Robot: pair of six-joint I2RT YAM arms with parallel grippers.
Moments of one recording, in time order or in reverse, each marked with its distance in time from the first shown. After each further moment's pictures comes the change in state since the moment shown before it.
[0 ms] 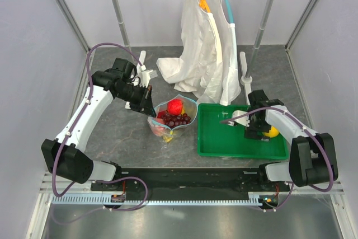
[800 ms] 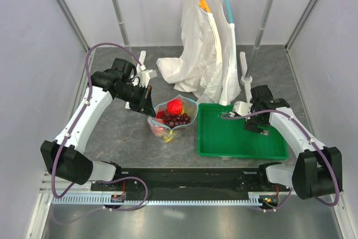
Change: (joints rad) left arm 0.000 -0.008 0.000 0.000 0.000 0.000; right arm 0.021 -0.115 0.048 -0.013 0.027 0.095
